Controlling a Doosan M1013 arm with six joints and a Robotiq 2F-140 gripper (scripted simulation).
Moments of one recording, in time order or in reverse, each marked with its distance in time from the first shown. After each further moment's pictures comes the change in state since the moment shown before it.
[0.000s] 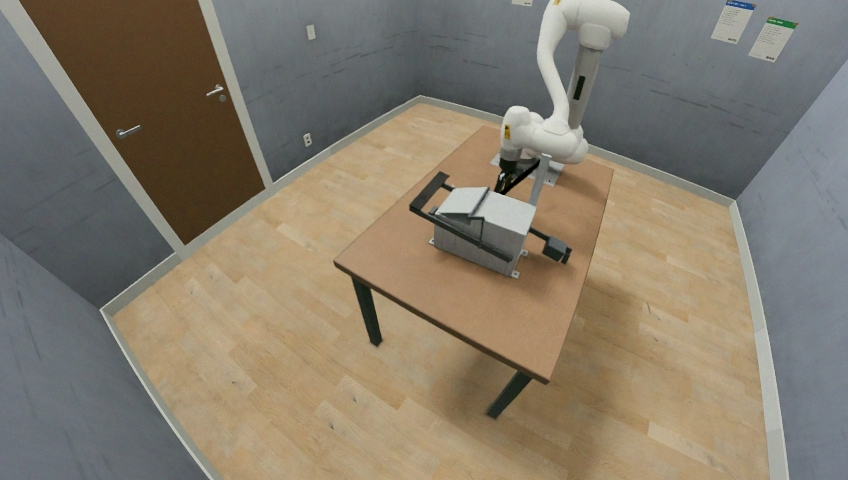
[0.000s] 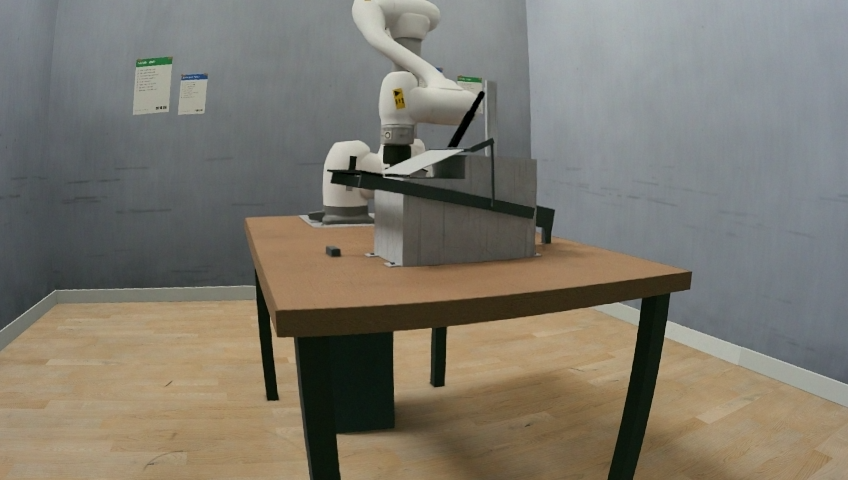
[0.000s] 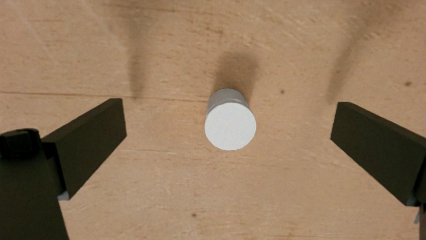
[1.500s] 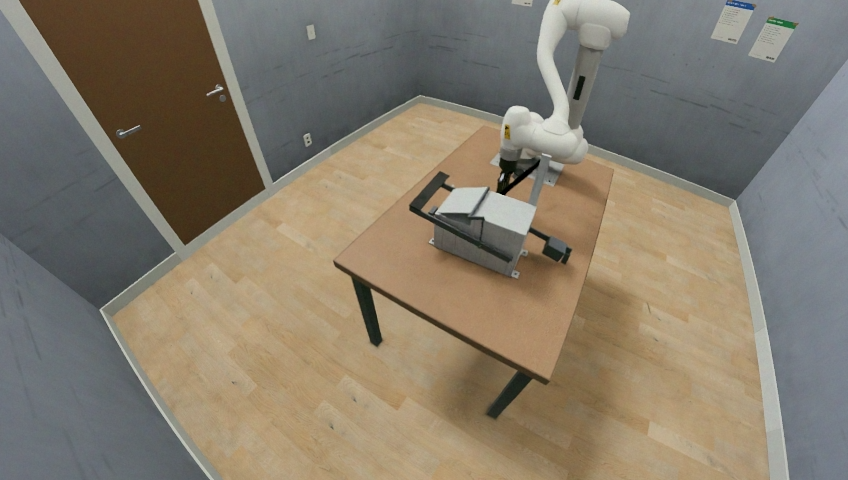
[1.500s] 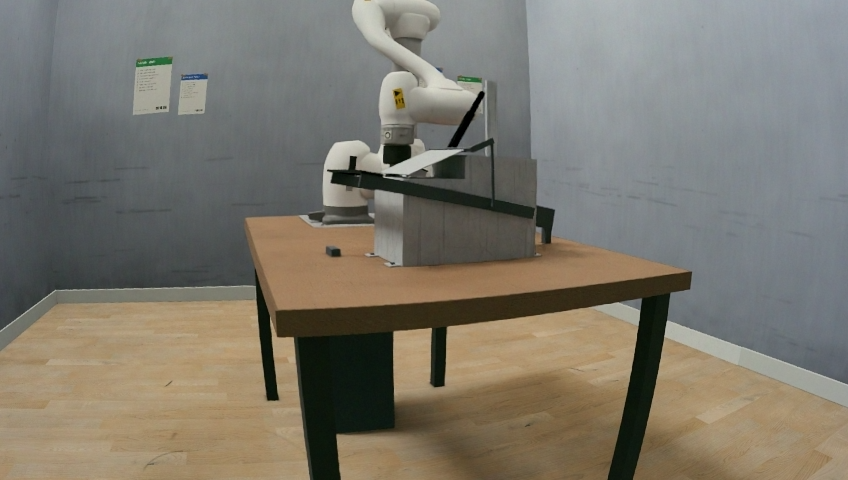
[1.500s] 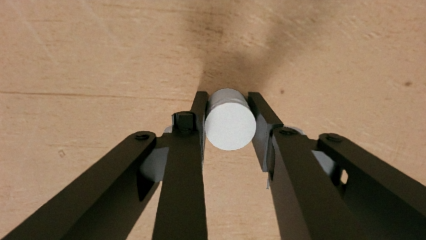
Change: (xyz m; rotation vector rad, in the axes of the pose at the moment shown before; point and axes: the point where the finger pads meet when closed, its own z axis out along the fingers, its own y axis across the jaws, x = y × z) arm 0.000 0.000 0.000 0.000 0.000 0.000
